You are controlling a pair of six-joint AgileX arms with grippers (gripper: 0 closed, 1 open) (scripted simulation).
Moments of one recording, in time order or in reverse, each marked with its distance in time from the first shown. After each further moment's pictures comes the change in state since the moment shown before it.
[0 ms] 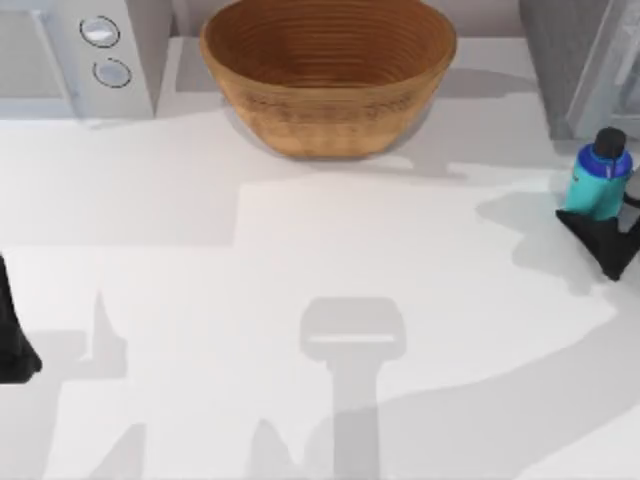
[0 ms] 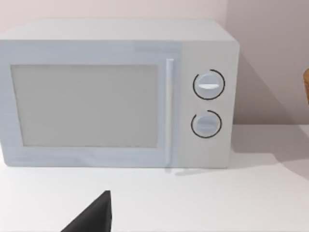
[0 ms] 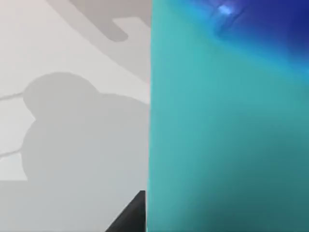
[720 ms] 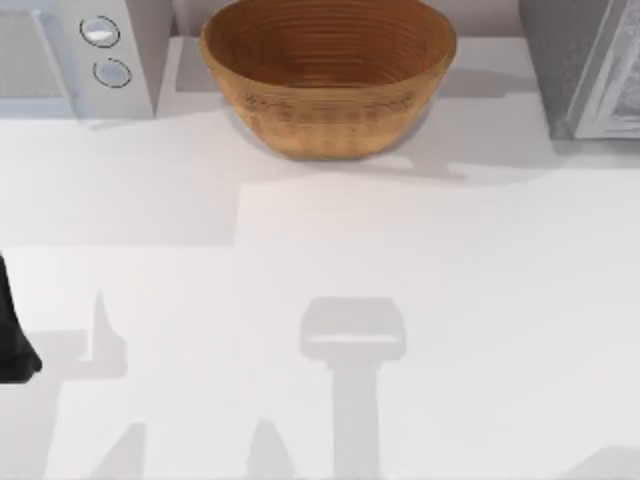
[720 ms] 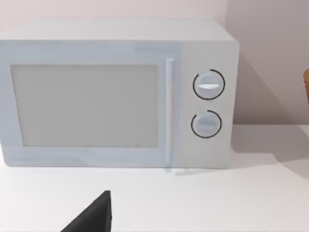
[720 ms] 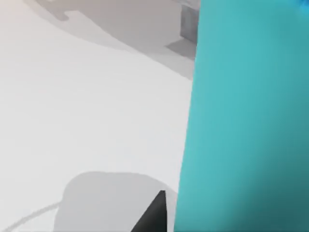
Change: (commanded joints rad) left arm 0.000 0.000 0.000 0.000 0.000 0.000; right arm -0.473 0.009 0.381 -1.152 -0.420 -0.791
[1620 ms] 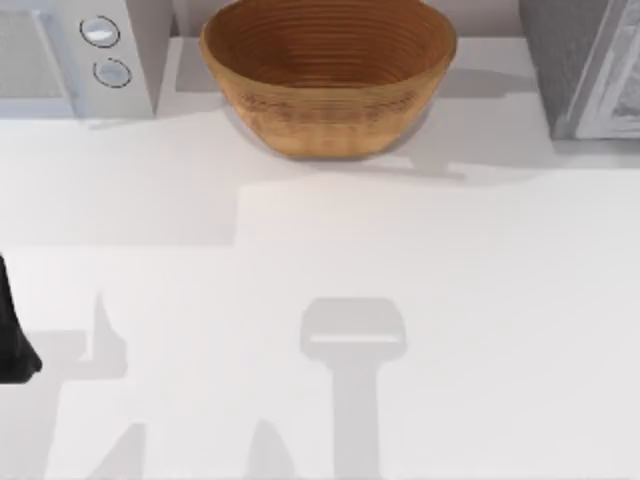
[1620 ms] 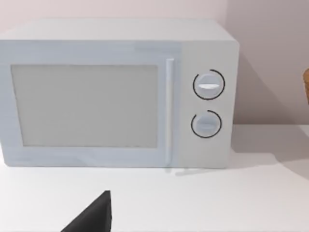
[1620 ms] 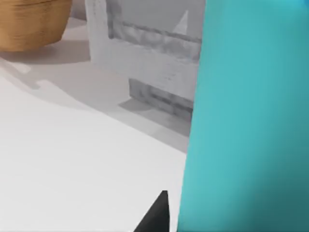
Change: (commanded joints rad) left arm 0.000 0.000 0.000 0.000 0.000 0.000; right arm -0.161 0.001 0.129 -0.402 -0.154 -0.273
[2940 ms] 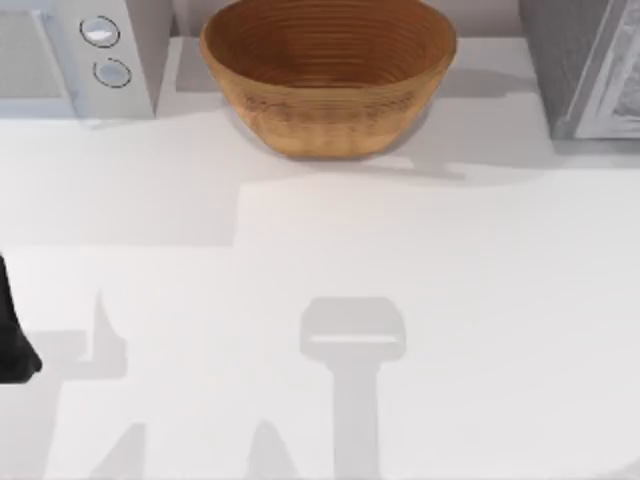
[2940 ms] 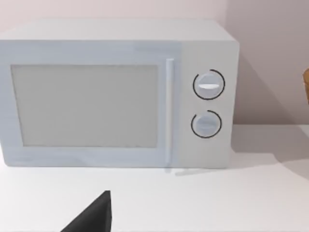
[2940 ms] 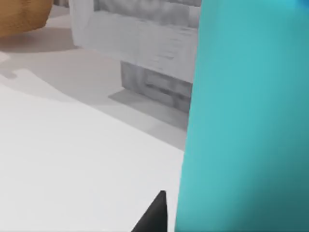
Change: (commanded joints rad) left arm 0.000 0.000 0.000 0.000 0.000 0.000; right arm 0.130 0.013 -0.334 1.396 0.065 1.051
